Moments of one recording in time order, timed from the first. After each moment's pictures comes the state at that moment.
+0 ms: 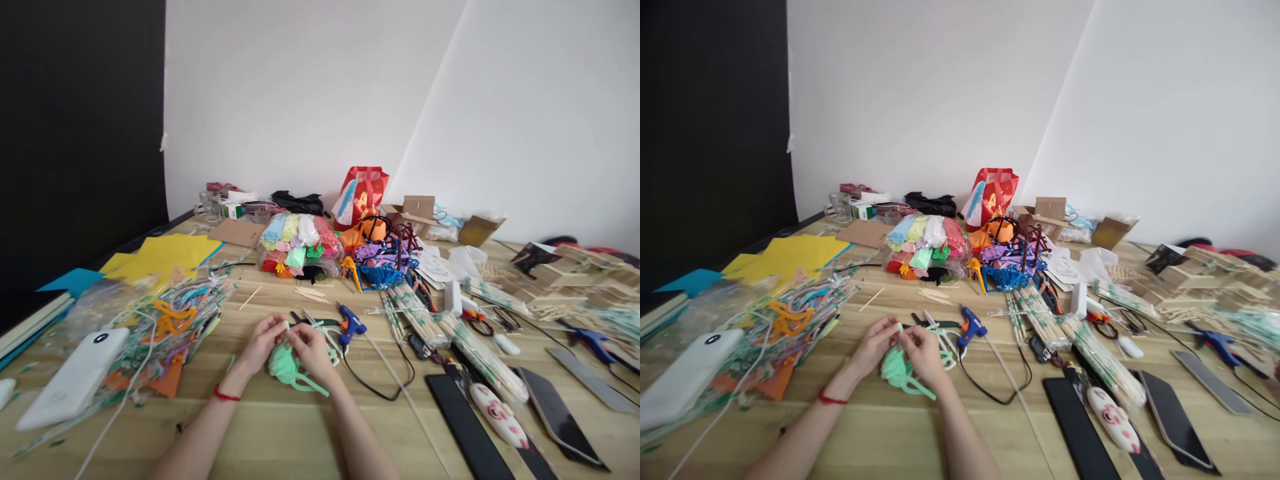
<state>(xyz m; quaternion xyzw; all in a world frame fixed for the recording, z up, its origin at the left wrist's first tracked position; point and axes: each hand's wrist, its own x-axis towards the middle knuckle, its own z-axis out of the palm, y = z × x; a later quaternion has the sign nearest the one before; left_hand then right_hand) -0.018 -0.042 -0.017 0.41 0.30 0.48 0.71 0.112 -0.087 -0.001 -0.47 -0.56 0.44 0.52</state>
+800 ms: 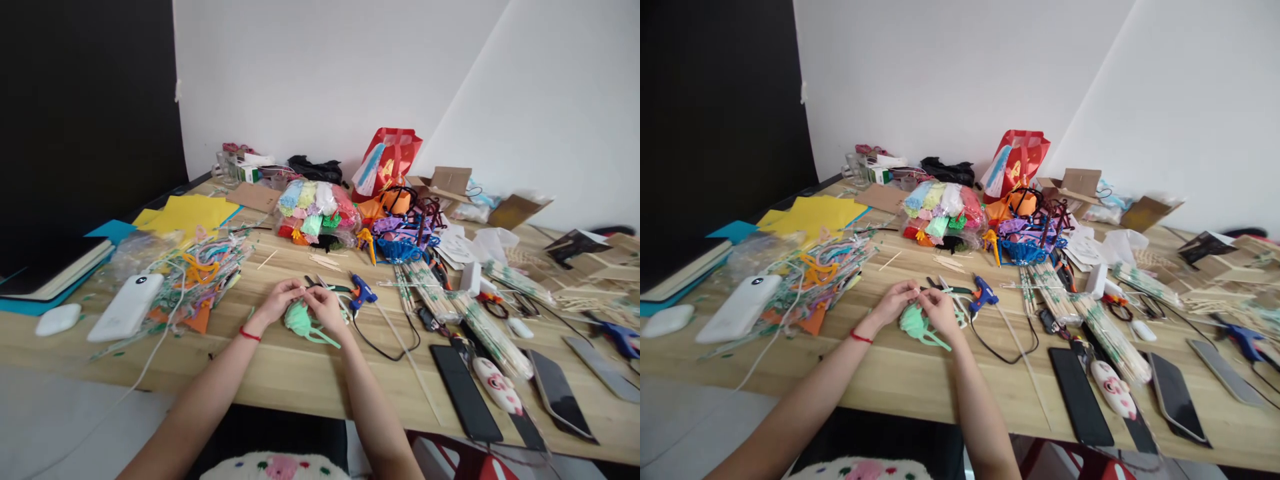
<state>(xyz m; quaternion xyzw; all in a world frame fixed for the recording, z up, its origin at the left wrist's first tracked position) -0.013 -0.039 -0.023 0.46 0.23 0.45 0.73 0.123 -0.085 -0.002 -0.49 -0.57 0.45 0.48</state>
